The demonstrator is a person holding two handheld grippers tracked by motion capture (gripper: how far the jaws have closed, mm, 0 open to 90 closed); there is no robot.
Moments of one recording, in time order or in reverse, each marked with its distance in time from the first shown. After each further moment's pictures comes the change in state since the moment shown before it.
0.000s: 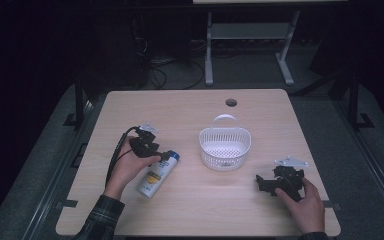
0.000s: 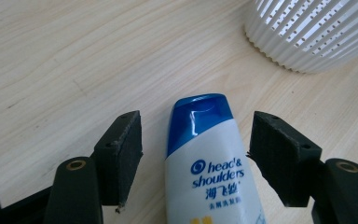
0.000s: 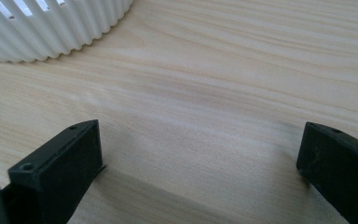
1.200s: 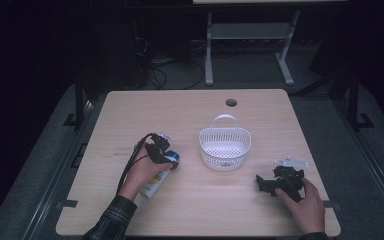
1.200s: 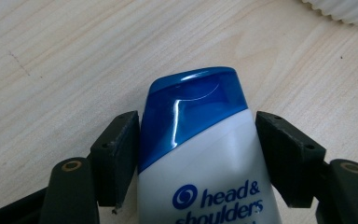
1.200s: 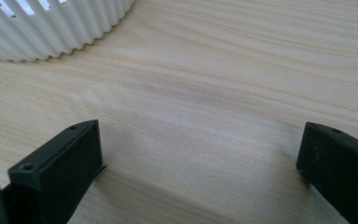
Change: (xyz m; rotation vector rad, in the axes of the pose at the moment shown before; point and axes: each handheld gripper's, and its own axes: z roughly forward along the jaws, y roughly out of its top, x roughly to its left) left arm -0.015 -0.002 0.046 0.169 0.054 0.043; right arm 0.000 0.000 0.000 0.000 0.002 -0.001
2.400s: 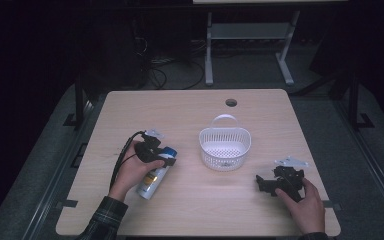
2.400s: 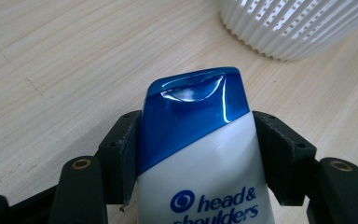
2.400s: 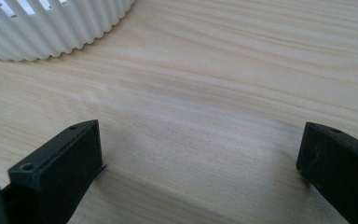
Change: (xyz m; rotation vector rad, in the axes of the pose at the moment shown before) left arm 0.008 -0.013 -0.036 -0.183 -0.123 -0.009; right arm 0.000 0.000 0.000 0.001 0.000 -0.001
